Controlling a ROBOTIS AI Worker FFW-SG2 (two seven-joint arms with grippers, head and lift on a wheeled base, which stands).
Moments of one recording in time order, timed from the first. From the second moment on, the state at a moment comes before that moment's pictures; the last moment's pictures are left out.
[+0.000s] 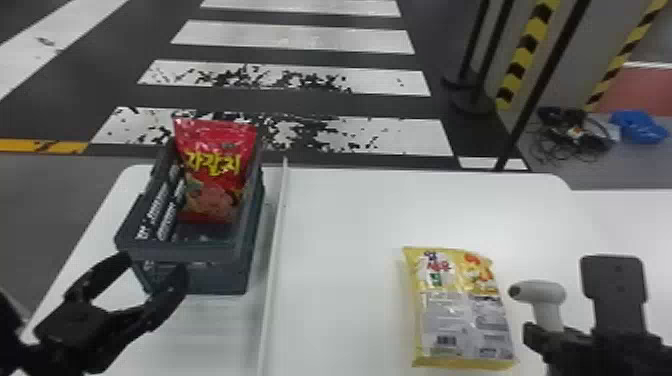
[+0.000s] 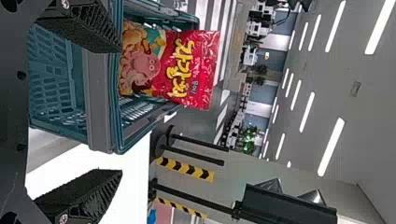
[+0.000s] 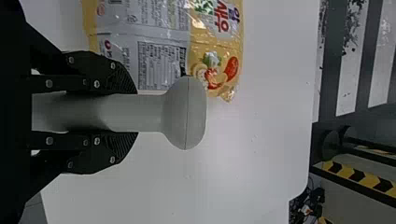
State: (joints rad) left arm 0.54 0.13 0.26 -2.07 0.35 0.22 -0.49; right arm 0.37 -0.04 -0.17 -2.47 -0.01 1.43 -0.05
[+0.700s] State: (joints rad) left arm 0.55 0.13 0.27 -2.07 0.33 0.23 -0.49; right arm 0.17 -0.12 -0.32 -2.06 -0.04 1.06 0.06
